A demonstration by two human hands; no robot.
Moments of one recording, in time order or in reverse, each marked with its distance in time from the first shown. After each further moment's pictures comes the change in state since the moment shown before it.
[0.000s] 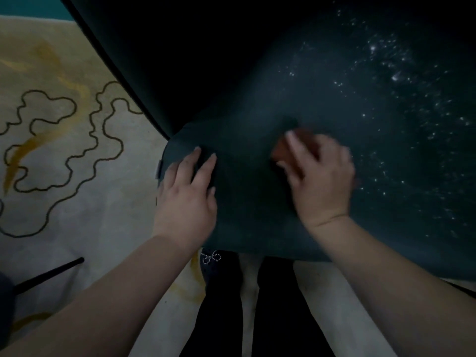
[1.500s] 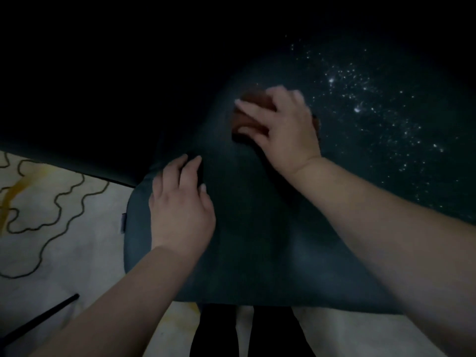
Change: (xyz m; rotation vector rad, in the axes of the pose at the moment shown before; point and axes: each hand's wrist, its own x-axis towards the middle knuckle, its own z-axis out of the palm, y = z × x) left_hand 0.078 0.071 -0.002 -0.073 0.097 -0.149; right_hand 0.148 0.037 0.012 0.184 -0.176 -0.214
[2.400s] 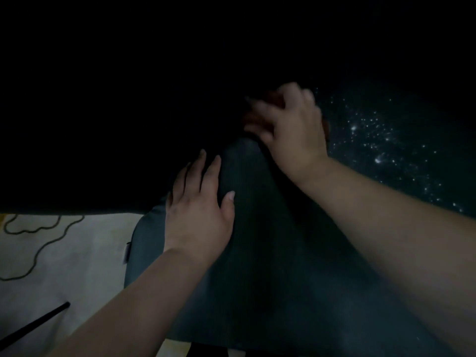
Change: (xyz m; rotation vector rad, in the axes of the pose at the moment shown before) left_hand 0.053 0.011 -0.002 0.064 -0.080 0.030; right_hand 0.074 0.008 0.005 -0.071 0.031 0.011
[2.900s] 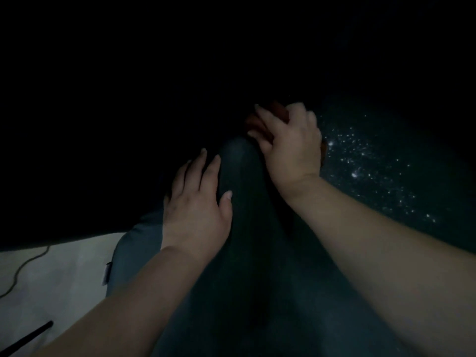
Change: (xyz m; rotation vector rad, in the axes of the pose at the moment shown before) left_hand 0.027 0.029 -0.002 0.012 -0.066 0.032; right_hand -0.005 0.017 -0.007 -0.023 0.039 0.221
